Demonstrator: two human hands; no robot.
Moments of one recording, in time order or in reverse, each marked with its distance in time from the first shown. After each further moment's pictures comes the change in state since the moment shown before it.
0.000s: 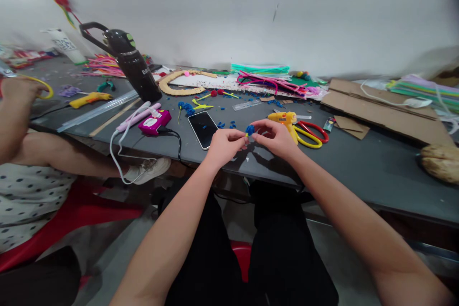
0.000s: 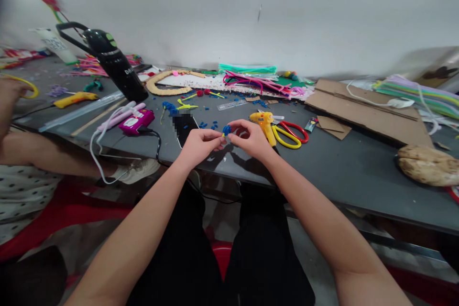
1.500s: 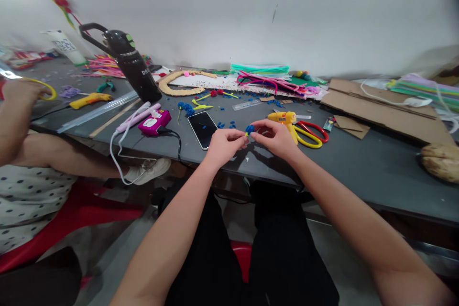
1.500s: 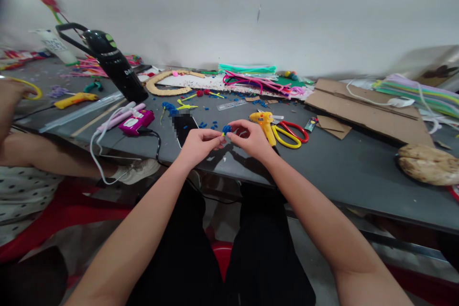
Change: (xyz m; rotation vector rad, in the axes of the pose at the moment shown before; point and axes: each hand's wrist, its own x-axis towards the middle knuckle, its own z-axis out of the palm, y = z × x) left_hand 0.000 0.000 0.000 -0.032 0.013 -0.008; right_hand 0.000 -0.001 0.001 -0.021 0.033 -0.013
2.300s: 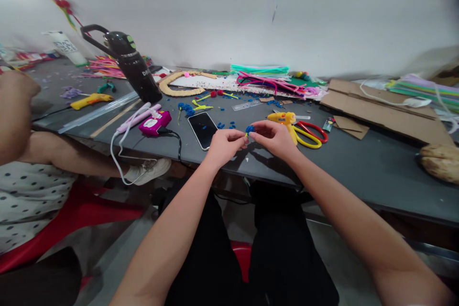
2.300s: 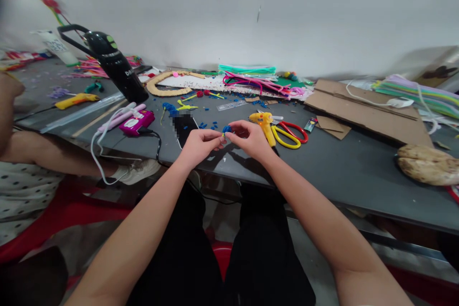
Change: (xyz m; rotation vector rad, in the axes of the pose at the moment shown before) left_hand 0.002 -0.004 0.000 0.019 -0.028 0.028; right_hand -0.001 0.003 0.003 0.098 0.016 0.027
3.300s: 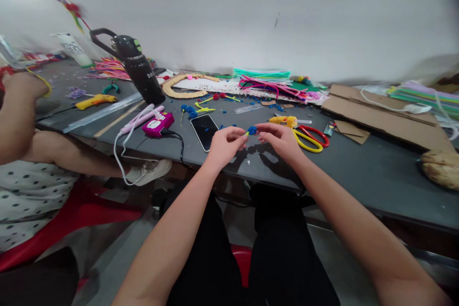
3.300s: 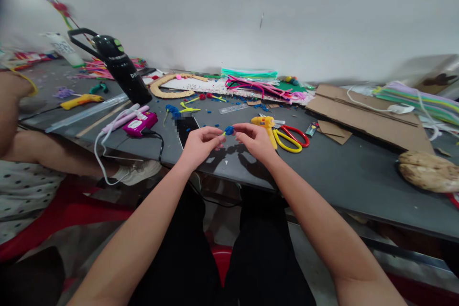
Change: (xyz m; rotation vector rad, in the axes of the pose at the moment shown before) left_hand 0.002 0.002 -0.001 -0.100 0.099 0.046; right_hand 0.002 -0.009 -0.006 0.073 0.038 0.081
